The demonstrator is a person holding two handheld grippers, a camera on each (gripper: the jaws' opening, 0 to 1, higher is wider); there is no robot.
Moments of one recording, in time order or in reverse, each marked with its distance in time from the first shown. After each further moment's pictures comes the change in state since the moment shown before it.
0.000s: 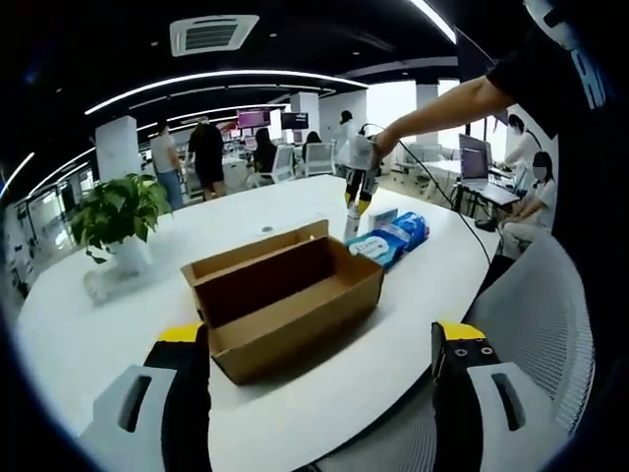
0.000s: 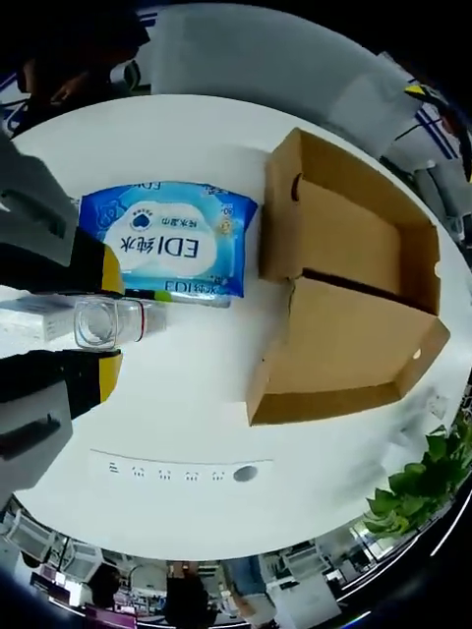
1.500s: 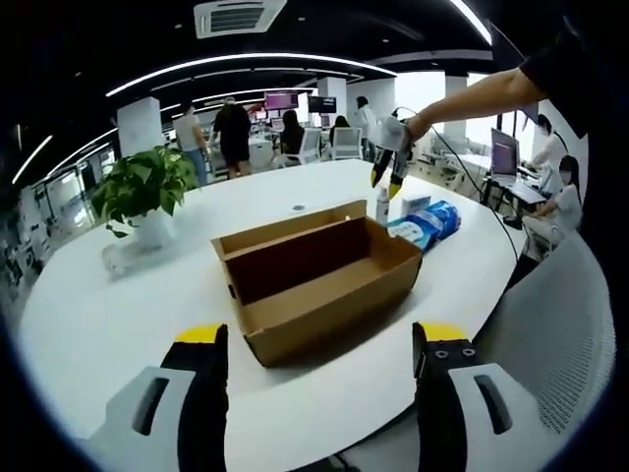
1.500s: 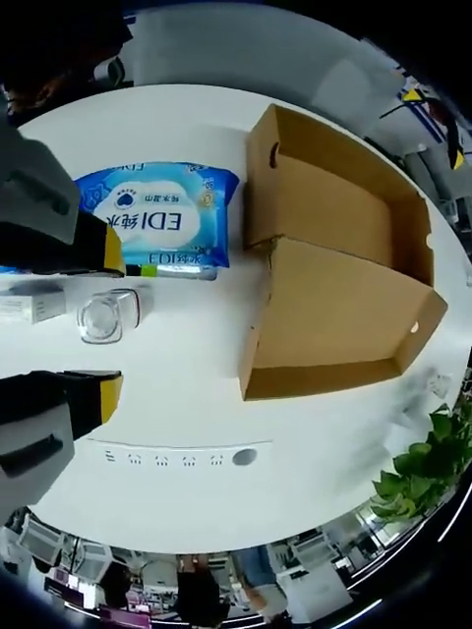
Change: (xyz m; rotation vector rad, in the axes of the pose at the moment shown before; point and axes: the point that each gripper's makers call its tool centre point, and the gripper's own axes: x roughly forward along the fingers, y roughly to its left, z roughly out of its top) left arm 0.009 0.048 -0.021 -0.058 0.076 0.107; right arm -0.001 -0.022 0.012 0.060 -0.033 -0.051
